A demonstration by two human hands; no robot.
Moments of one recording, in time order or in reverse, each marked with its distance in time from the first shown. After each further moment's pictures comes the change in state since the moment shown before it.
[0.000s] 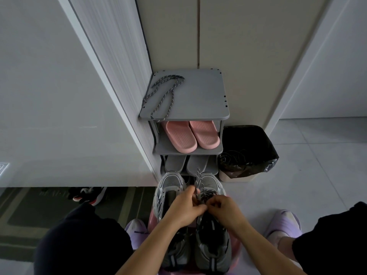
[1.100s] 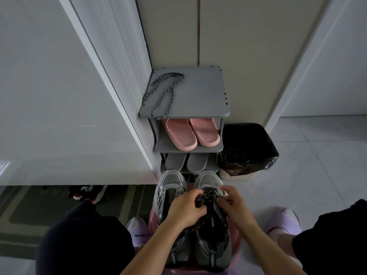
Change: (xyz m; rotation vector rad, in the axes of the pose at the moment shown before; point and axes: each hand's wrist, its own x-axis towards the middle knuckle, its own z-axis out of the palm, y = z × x) left_hand -0.016 0.016 -0.002 0.231 -0.013 -0.037; right_hand -0.005 0.018 -0.008 0.409 0.142 0.107
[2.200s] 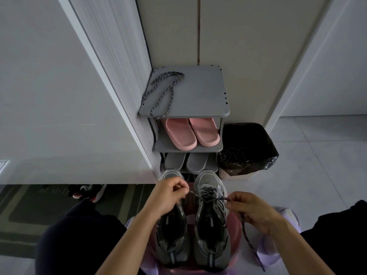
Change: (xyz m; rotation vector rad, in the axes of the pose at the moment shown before) left_hand 0.001 -0.023 -0.043 -0.284 0.098 0.125; right_hand -0.009 -0.027 -0.045 0.062 -0.342 0.163
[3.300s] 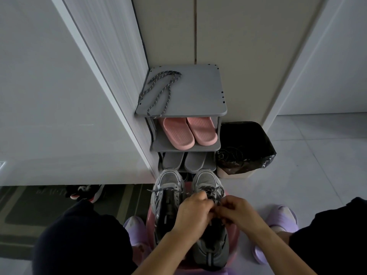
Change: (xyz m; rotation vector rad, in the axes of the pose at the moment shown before) left_hand -0.008 0.001 0.083 0.529 0.128 0.373; right_hand -0.001 0.013 0.028 -0.146 0.157 -0.107
